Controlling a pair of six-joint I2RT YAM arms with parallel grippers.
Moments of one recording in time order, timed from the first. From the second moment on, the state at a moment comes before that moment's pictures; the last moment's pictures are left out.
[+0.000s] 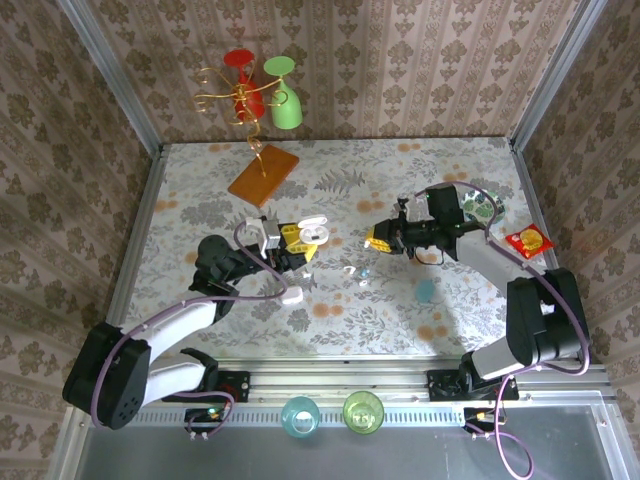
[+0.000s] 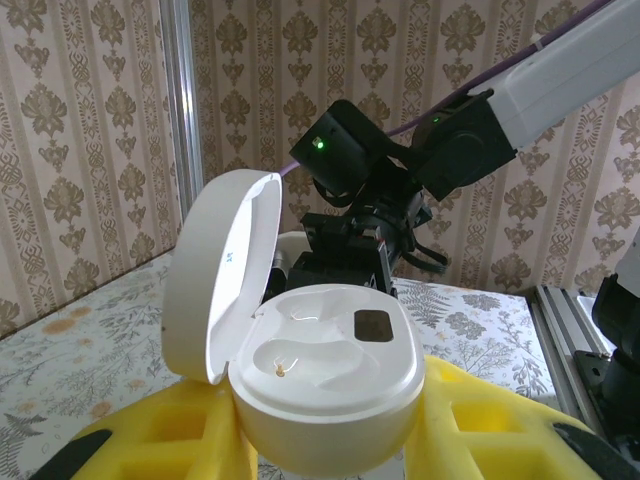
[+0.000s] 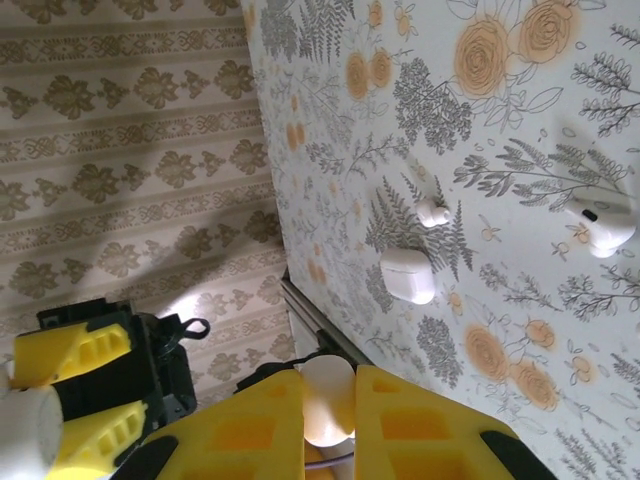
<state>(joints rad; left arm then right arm) -0.51 1.15 0.42 0.92 0.83 -0.14 0.19 1.47 0.88 -0.19 -0.98 0.90</state>
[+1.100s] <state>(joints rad) -0.52 1.41 0.48 1.10 0.72 -0.05 0.47 1.38 1.16 -0.23 -0.80 0.91</state>
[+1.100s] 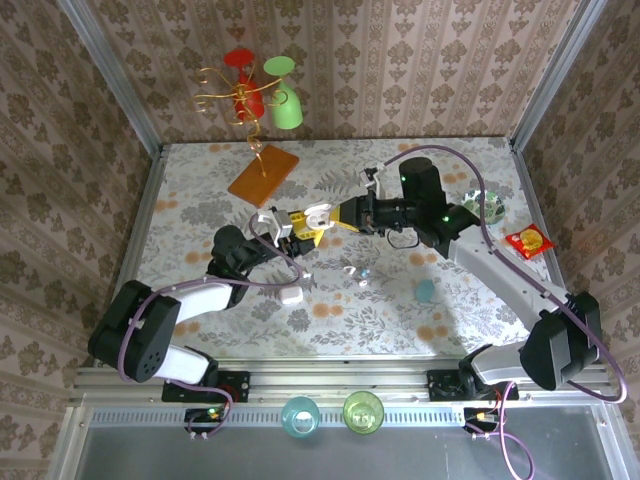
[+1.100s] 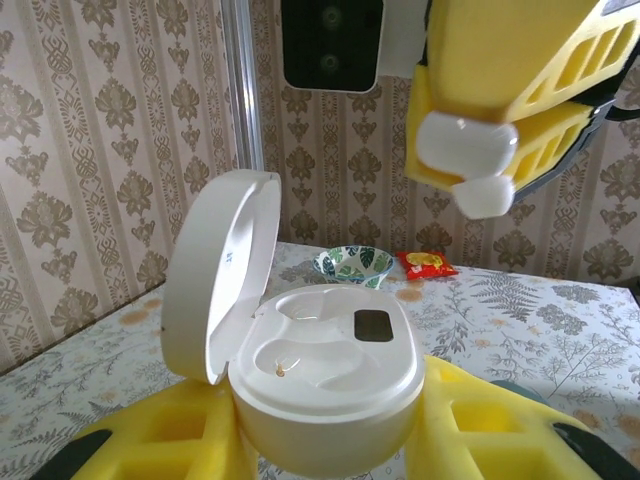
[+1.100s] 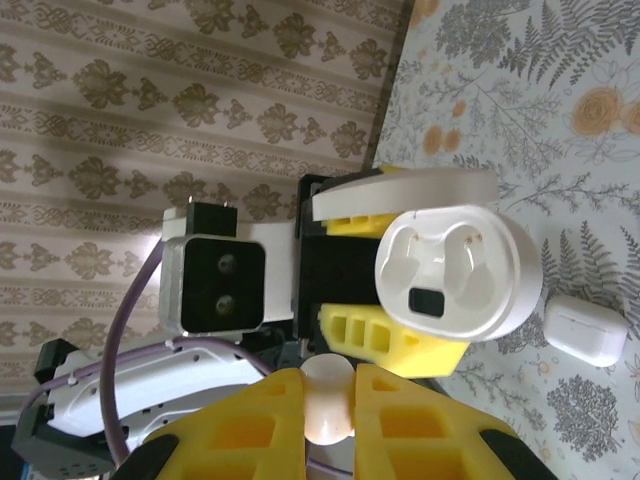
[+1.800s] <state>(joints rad) -0.52 1.44 0.48 1.13 0.71 -0.03 0.54 1.53 1.31 -0.33 -0.71 0.83</state>
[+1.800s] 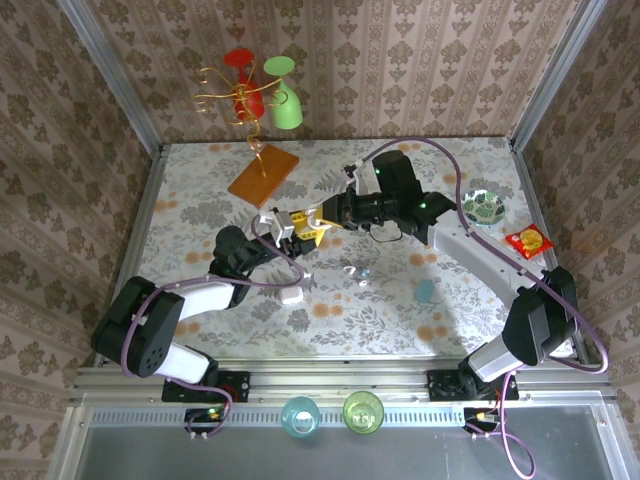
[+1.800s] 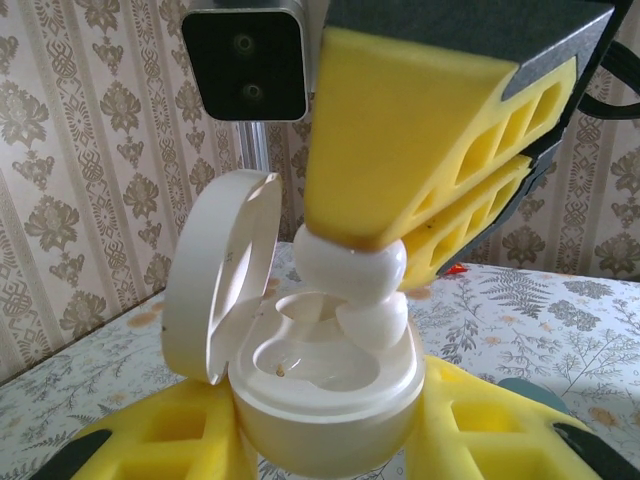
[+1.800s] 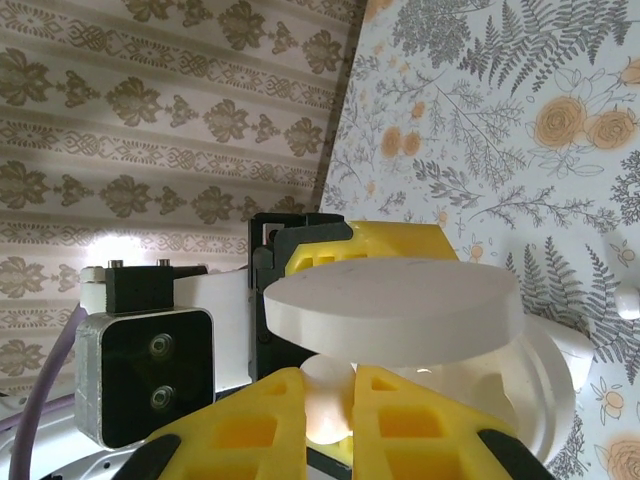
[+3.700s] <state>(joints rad) -0.52 1.44 0.48 1.11 0.71 -0.03 0.57 1.54 1.33 -0.37 -0.60 0.73</state>
